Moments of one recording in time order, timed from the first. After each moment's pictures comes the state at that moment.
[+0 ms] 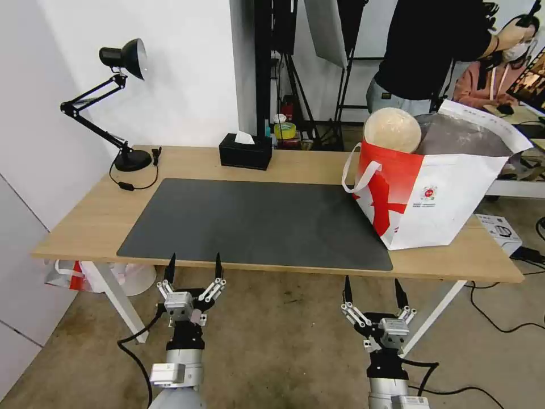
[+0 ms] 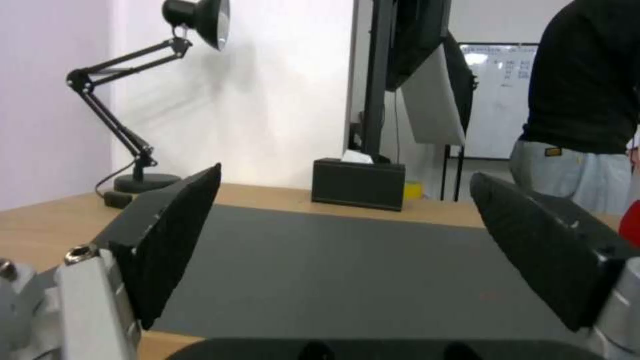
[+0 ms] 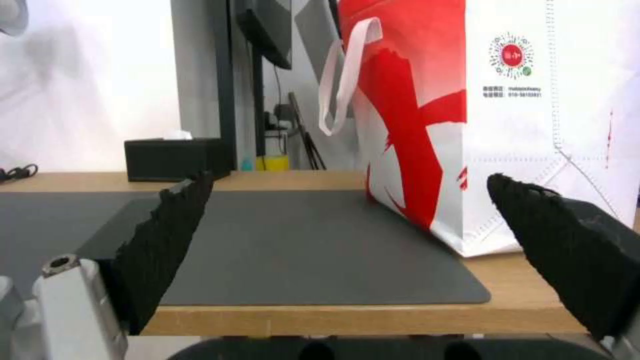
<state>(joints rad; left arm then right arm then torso) 1.55 -1.12 -0.12 -2.07 -0.04 -0.40 -0.62 -1.63 1.02 0.05 2.08 -0.01 0.43 0.77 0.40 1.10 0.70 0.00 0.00</state>
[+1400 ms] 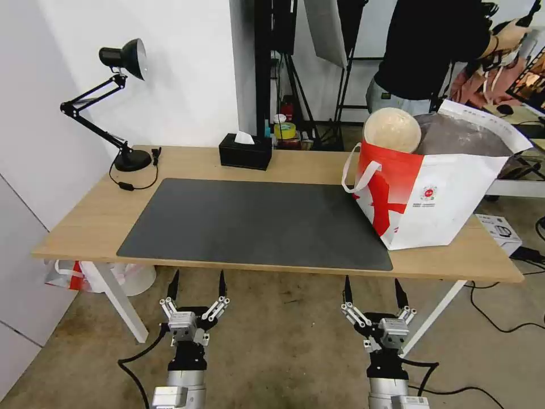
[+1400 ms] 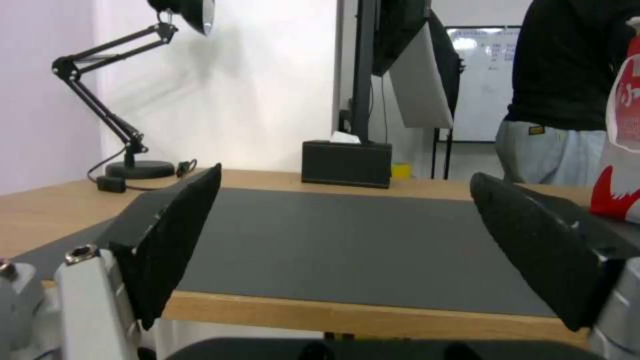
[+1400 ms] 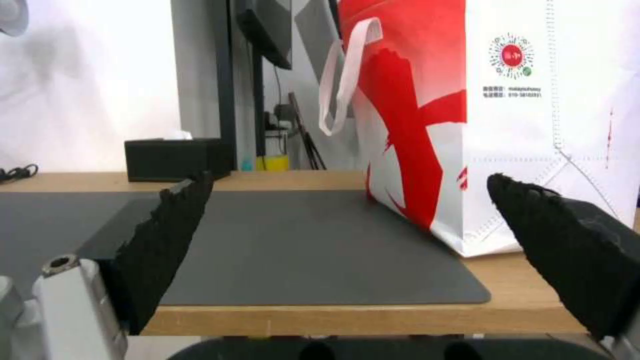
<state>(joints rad) 1.62 -1.12 -0.12 -2.06 0.01 -0.44 -0.60 -1.63 1.02 0.05 2.08 -0.01 0.43 0.77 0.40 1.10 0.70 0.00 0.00</state>
